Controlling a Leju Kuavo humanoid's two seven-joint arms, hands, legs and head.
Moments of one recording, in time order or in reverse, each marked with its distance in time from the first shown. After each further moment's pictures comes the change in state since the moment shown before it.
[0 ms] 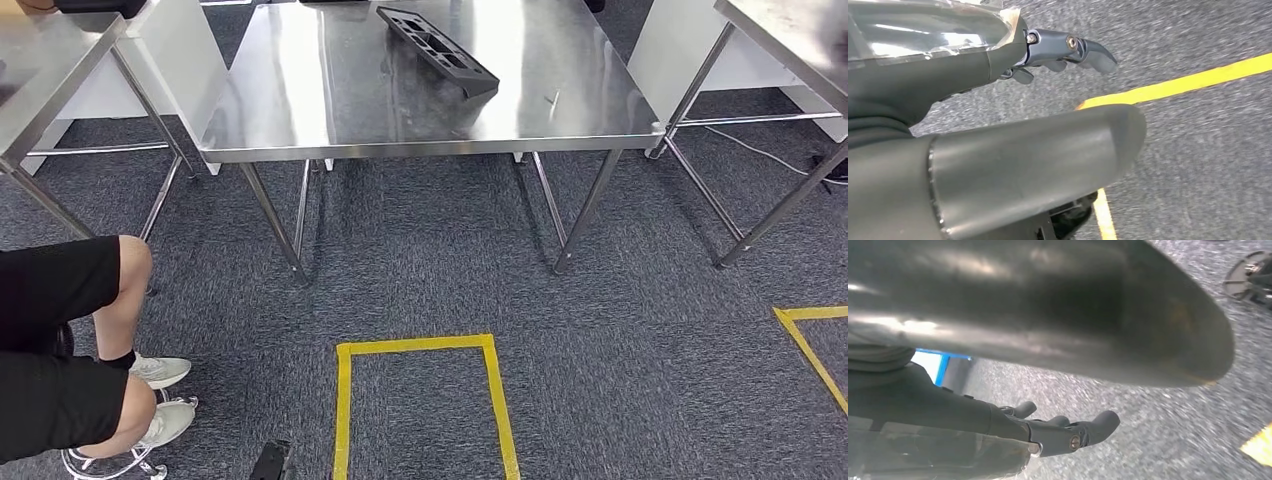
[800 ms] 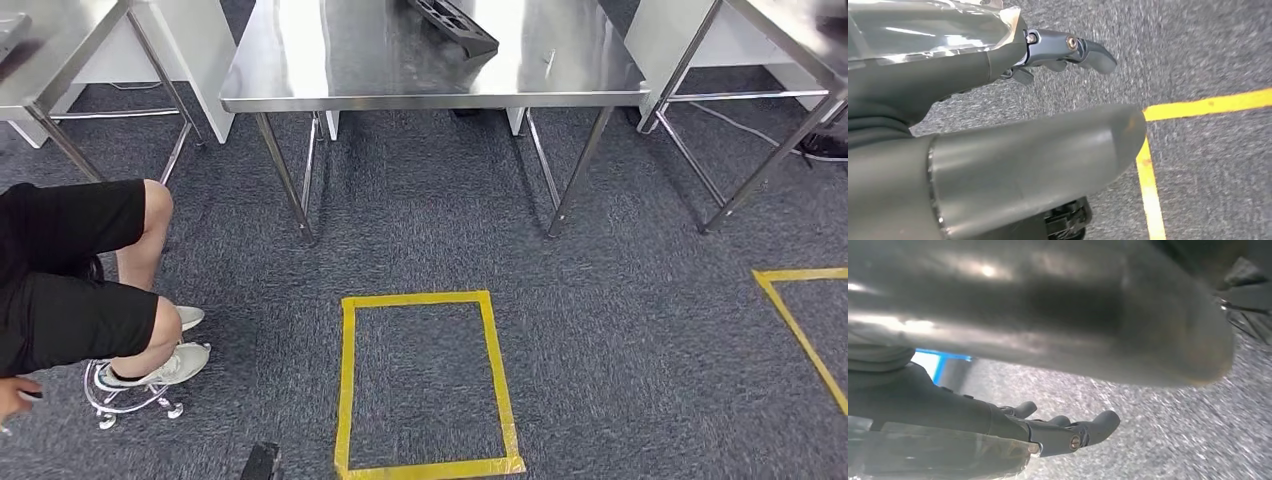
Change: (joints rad) left arm 0.047 -0.030 0.101 -0.089 -0.057 0.017 0.017; right arm -0.001 0.008 0.016 0.003 0.058 0.006 -0.035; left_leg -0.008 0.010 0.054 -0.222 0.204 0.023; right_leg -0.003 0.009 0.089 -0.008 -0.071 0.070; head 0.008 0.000
